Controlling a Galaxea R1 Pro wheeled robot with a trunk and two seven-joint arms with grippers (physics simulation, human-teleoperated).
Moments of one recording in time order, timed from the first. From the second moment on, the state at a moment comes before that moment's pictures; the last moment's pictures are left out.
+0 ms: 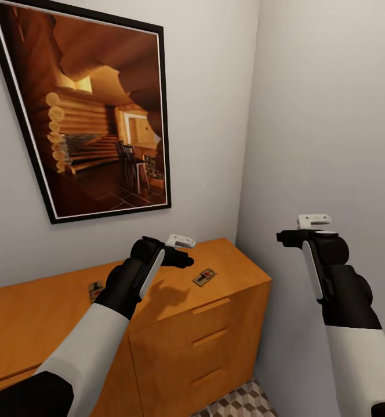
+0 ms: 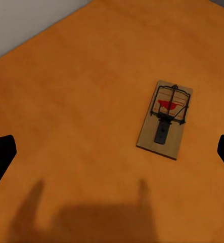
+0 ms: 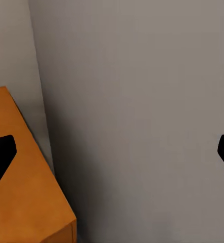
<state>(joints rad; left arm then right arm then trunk) -0.89 -0.17 -0.27 -1.07 0.01 1.03 -0.12 -0.78 -0.11 -0.04 -1.48 0.07 1.04 -0.08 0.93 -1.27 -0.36</state>
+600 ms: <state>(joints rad) -0.89 -0.17 -0.27 -1.05 0.01 1.03 -0.12 -0.78 -0.10 -0.04 -1.48 0.06 1.04 -0.08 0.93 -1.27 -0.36</state>
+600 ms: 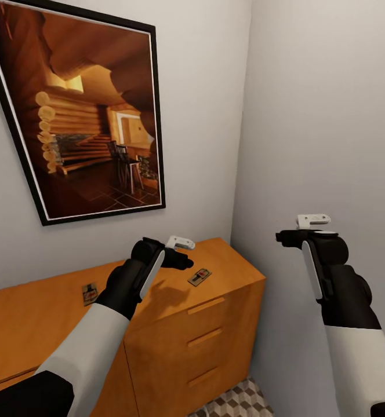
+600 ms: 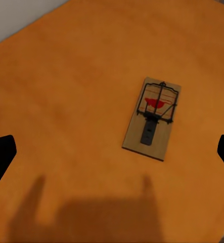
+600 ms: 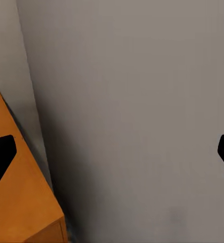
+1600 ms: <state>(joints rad) -0.89 -0.17 -0.27 -0.99 0.00 1.03 -0.11 -0.82 0.17 0.12 -1.48 0.07 1.04 -0.08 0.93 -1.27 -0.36</state>
